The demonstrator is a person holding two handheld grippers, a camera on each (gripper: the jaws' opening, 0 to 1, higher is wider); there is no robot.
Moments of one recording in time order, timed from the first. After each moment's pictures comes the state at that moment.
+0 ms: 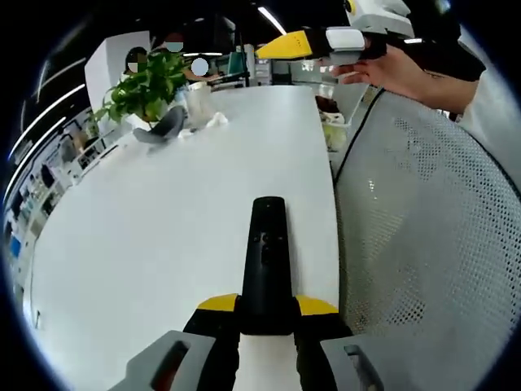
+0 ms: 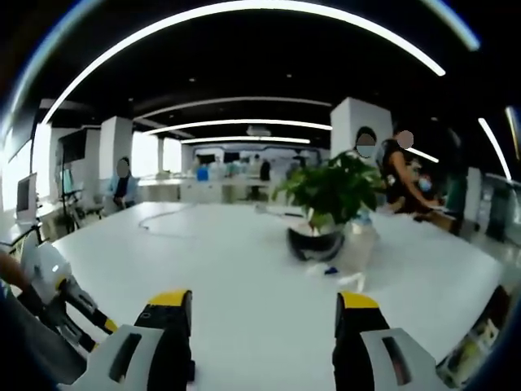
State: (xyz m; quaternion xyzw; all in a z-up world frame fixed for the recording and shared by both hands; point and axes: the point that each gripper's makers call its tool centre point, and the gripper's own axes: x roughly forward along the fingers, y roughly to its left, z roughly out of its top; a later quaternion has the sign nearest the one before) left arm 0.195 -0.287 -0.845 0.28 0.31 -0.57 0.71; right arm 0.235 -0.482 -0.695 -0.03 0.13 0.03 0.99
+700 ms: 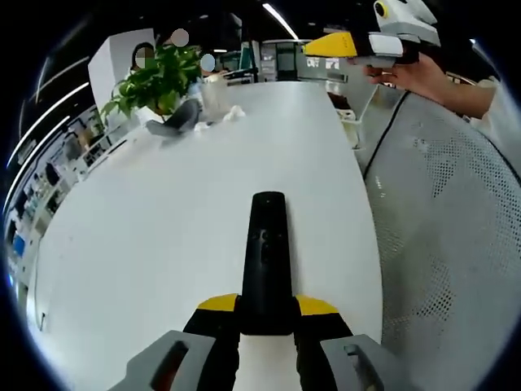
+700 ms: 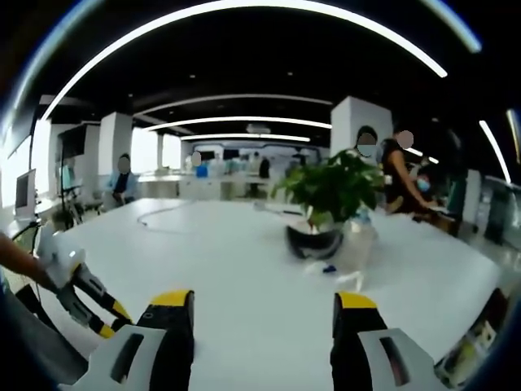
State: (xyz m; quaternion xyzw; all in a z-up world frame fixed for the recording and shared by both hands) left arm 0.237 -0.276 -0.851 0.29 0.31 -0.55 0.72; right arm 0.234 -0.482 -0.697 -0.03 0.14 0.03 0.99
